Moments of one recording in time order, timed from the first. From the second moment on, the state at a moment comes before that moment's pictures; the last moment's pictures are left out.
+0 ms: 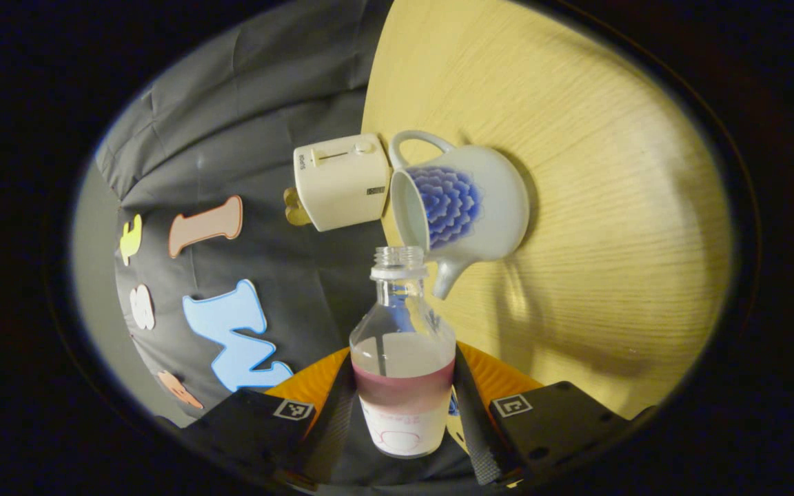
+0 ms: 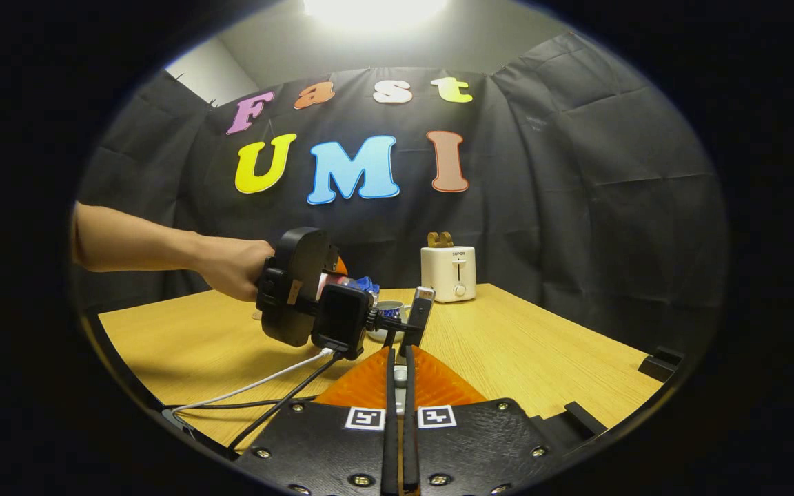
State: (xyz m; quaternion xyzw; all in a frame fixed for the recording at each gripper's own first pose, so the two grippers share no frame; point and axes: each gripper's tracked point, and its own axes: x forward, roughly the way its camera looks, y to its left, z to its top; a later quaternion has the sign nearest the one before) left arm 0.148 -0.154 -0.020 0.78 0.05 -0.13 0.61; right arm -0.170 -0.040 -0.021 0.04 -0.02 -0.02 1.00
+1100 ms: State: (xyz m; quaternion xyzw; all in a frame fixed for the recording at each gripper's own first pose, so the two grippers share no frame) left arm 0.147 -0.163 -0.007 0.84 0.05 -0.12 0.52; right arm -0.172 -0.044 -0.021 0.05 -0.01 -0.02 1.00
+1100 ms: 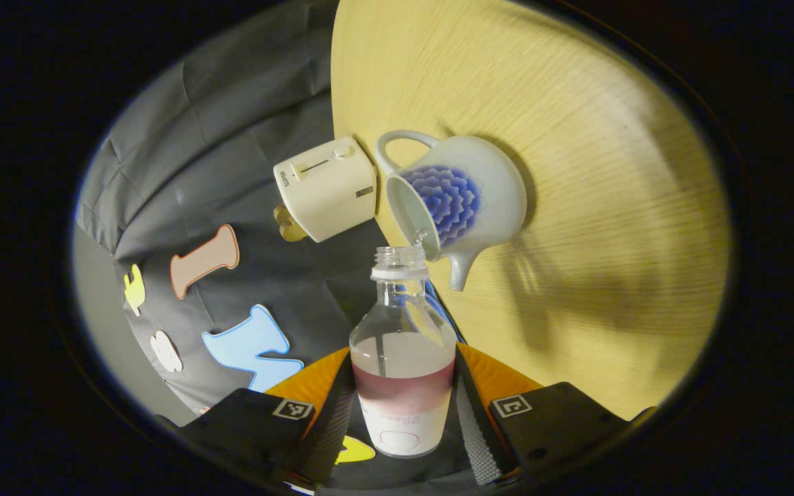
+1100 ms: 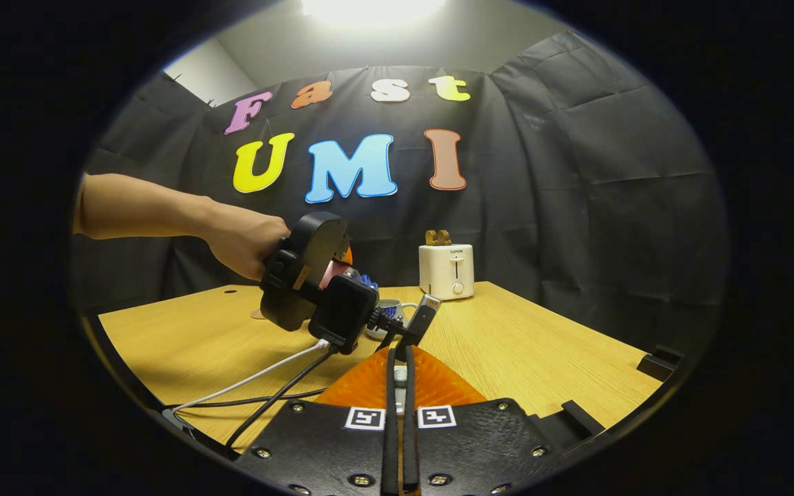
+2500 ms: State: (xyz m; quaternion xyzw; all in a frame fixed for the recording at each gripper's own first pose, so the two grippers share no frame) left arm 0.135 -0.177 0.001 0.90 0.05 -0.10 0.43; right arm -0.173 -0.045 -0.022 0.05 -0.02 -0.02 1.00
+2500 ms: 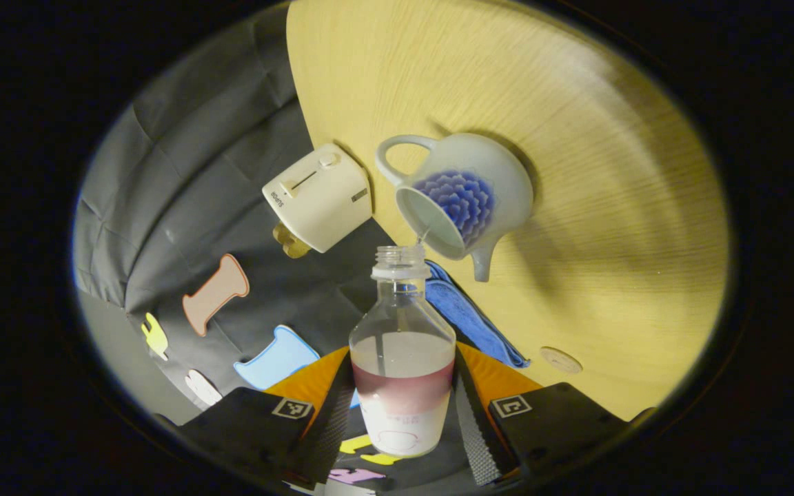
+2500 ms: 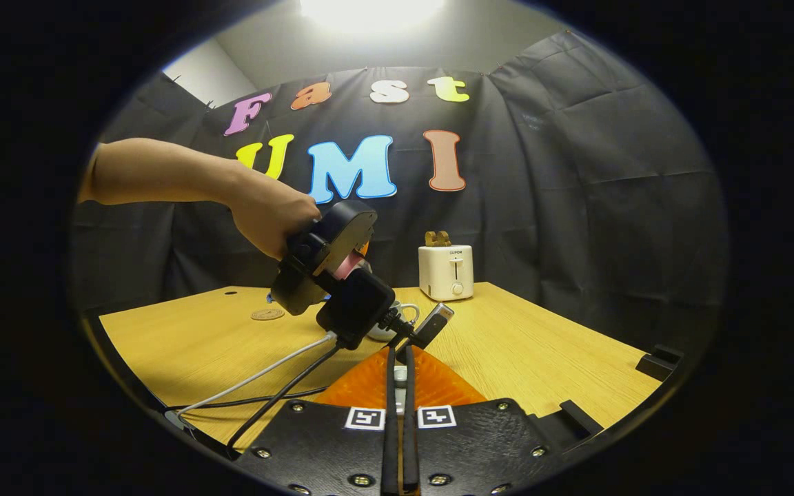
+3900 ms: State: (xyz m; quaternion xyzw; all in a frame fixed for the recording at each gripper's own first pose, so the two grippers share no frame) left arm 0.147 -0.149 -0.033 0.75 0.02 -0.14 0.64; right arm -0.170 -0.052 -0.024 0.06 -0.01 -0.03 1.00
